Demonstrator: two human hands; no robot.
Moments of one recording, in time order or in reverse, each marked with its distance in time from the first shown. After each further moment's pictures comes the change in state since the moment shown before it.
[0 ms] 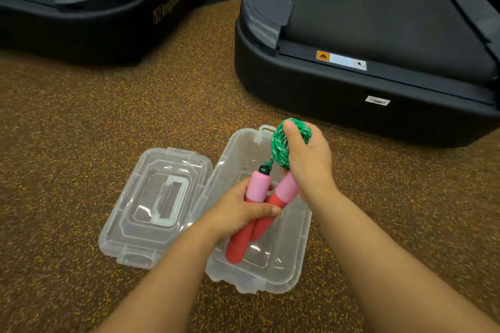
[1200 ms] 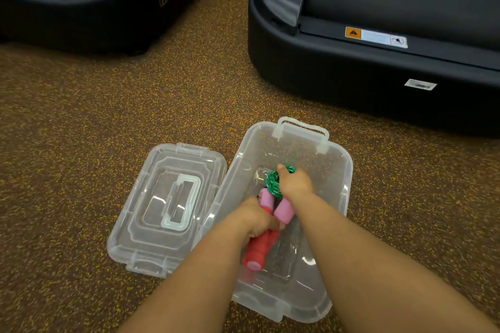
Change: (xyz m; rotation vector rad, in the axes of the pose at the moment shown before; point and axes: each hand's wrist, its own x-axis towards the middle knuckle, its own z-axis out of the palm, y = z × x) left_hand 0.053 -0.045 -0.010 0.116 0.224 -0.489; right_hand 0.037 0.121 0.066 -0.460 -0.171 0.545
